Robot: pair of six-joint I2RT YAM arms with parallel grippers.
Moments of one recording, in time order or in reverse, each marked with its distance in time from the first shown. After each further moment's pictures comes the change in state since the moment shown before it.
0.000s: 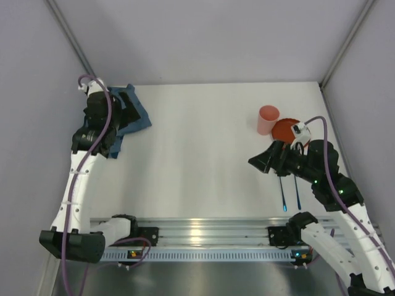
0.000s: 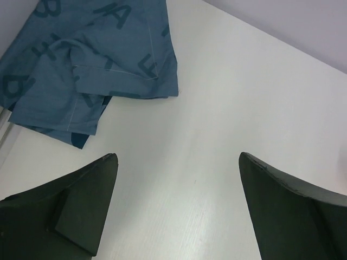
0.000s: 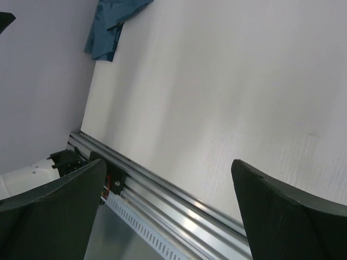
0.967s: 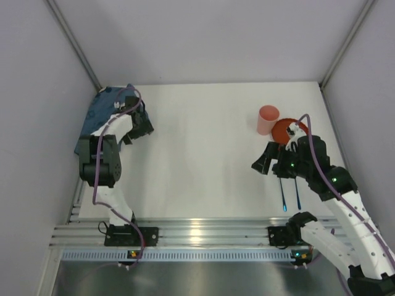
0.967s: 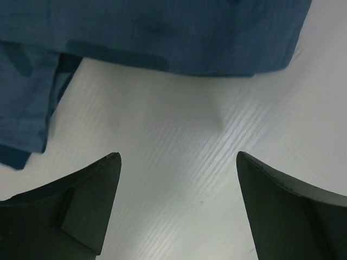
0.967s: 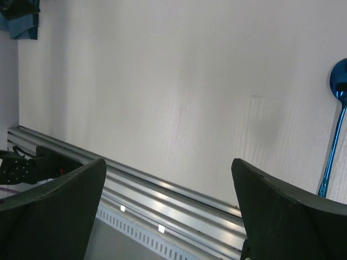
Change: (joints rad) left arm 0.069 0.704 -0.005 0.109 -0.002 -0.055; right arm 0.000 0.072 0.036 -0.194 0.120 -0.098
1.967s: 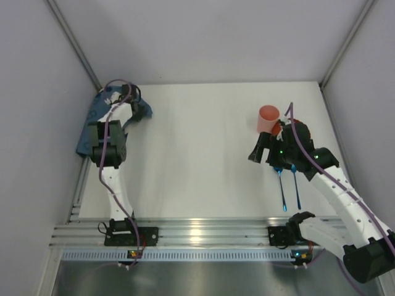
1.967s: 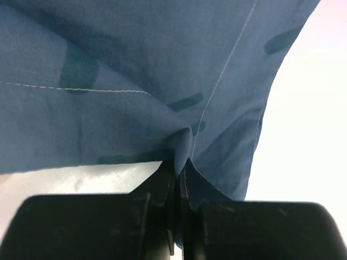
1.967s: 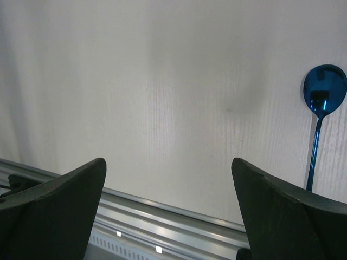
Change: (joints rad) left arm 0.087 0.396 0.389 0.216 0.085 -0.513; right arm 0.000 0.264 0.039 0.068 0.110 0.012
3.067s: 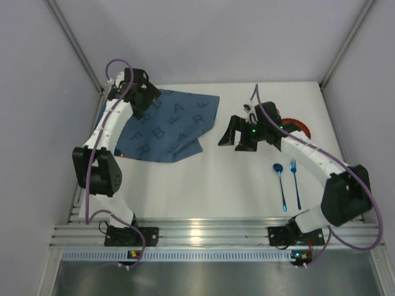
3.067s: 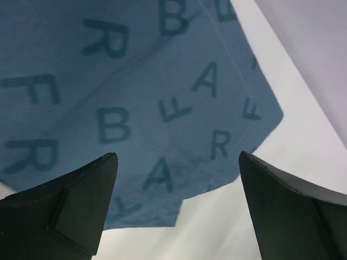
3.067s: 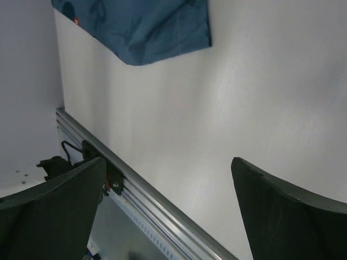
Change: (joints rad) left arm -0.212 -0.406 0.036 -0.351 0.005 0.053; right arm 0.046 0.424 0.138 0.295 -0.352 0.037
